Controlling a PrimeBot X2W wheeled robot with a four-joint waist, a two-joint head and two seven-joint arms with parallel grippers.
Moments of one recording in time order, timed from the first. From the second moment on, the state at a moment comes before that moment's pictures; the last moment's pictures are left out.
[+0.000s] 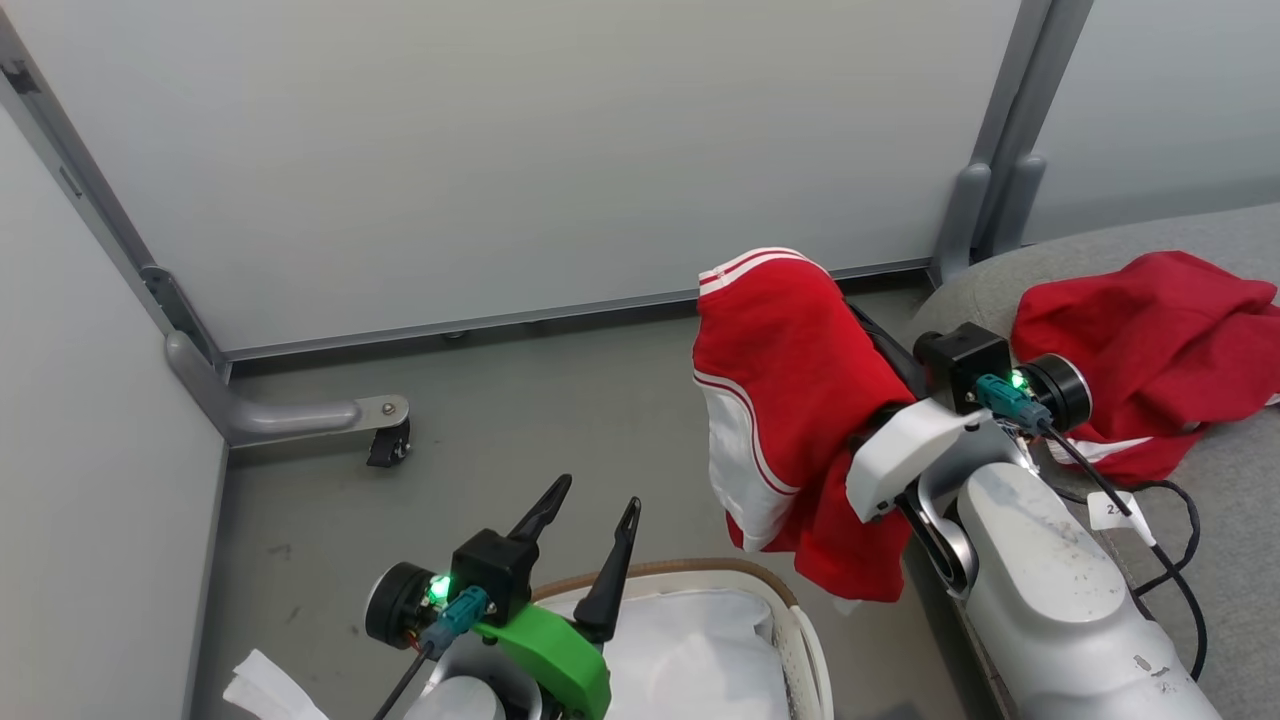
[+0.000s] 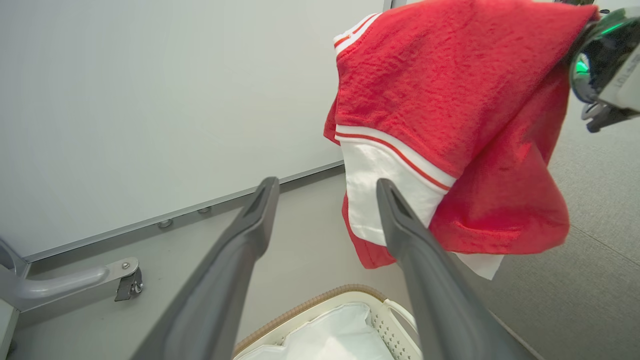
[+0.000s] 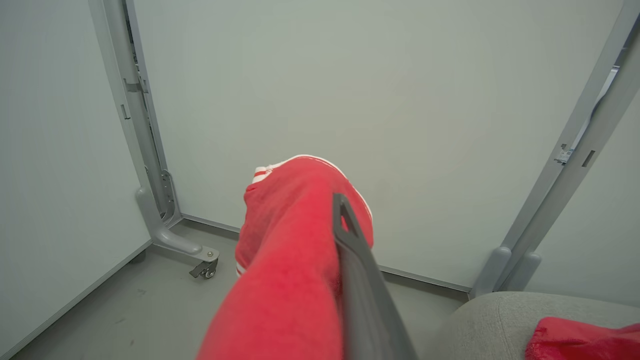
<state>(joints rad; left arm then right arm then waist) -0.27 0.14 -0.70 0.43 -0.47 -0.02 -0.26 -0.55 -0.05 0.26 0.62 0.12 0.13 -0.26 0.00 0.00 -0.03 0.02</state>
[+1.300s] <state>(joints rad) -0.31 0.07 -0.58 0.40 -0.24 -0.12 -0.26 -0.57 -0.05 -0.01 0.54 -0.08 0.13 -0.26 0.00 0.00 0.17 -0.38</state>
